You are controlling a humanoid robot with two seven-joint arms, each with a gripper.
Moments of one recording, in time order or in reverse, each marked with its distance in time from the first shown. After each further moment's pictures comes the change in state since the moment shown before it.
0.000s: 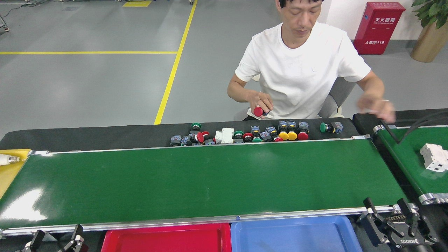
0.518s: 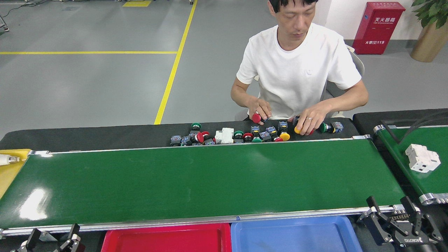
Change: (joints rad) left arm 0.000 0.001 0.005 0.000 0.005 -0.015 0.009; right arm 0.001 0.002 -0.003 0.001 0.000 -0.012 0.003
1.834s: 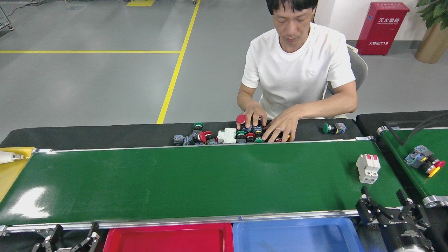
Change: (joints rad) left arm -0.016 0.092 -0.222 0.027 0.034 0.129 0.018; right arm -0.254 0.124 0.036 0.249 0.221 0.128 0.150
